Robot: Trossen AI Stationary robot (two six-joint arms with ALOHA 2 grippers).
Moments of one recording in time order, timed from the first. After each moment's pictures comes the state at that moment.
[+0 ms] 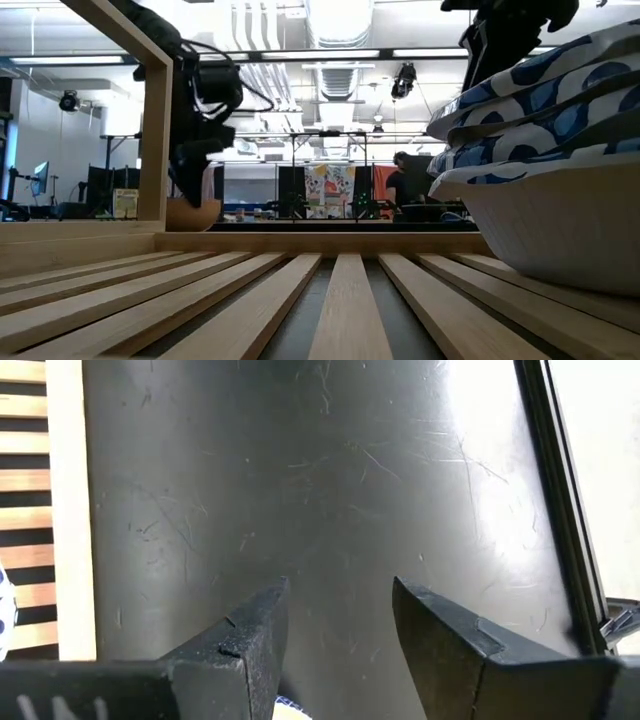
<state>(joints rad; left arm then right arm) 0.47 1.44 0.85 -0.67 -0.14 -0.18 0.19 1.29 1.15 -1.01 0.37 0.22</state>
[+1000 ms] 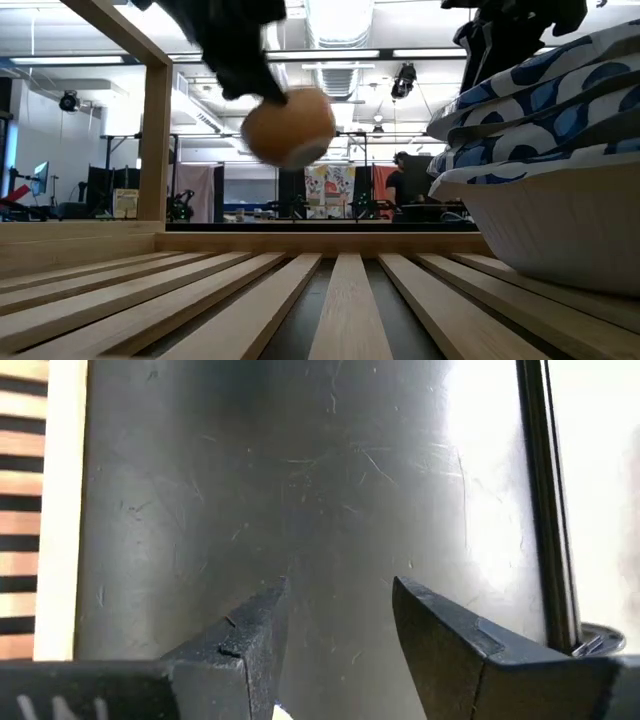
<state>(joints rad) -0.10 1.44 1.04 -0.36 -0.06 -0.11 0.19 1.29 1.15 -1.02 0.37 0.11</state>
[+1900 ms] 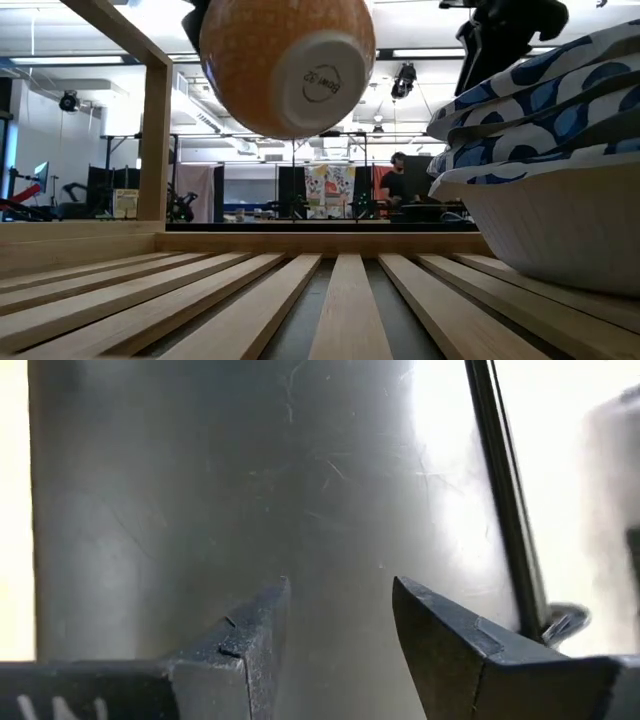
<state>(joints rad) -0.41 1.56 1.10 -0.13 0.03 -0.56 0.19 1.29 1.15 -1.01 0.46 0.17</state>
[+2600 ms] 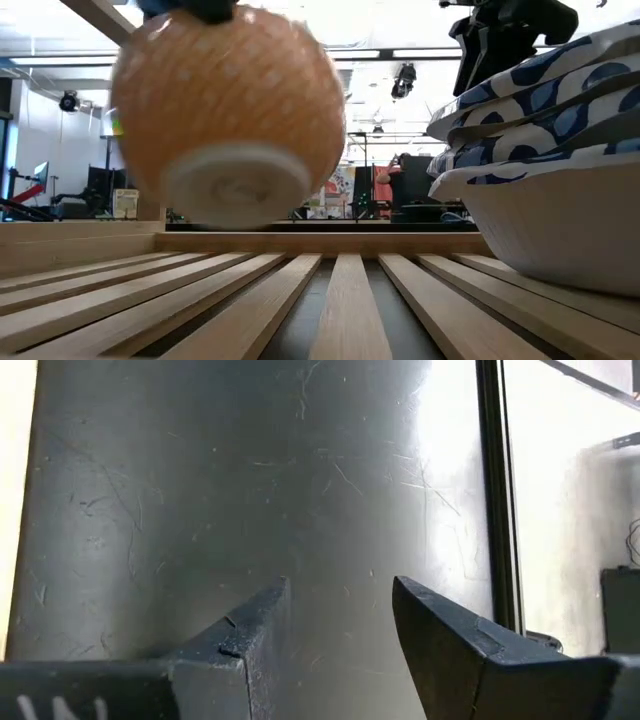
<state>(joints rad) -0.51 1.85 1.43 -0.55 0.03 -0.70 0.19 1.29 1.15 -1.01 0.45 0.03</state>
